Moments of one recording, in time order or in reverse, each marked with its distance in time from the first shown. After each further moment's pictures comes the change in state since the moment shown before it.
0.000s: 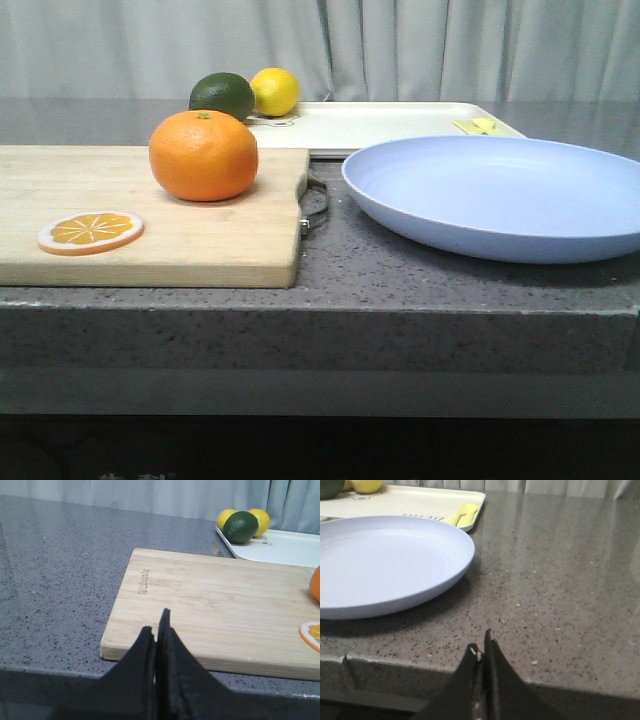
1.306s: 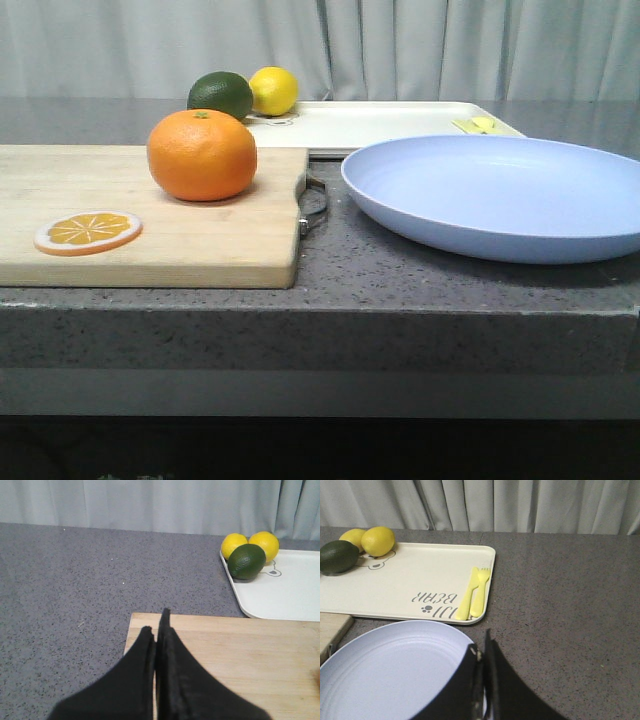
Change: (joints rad) left arm 0.000 0.658 -0.519 0.061 -0.046 0.000; right arm 0.000 0.690 -0.712 0.076 0.130 0.000
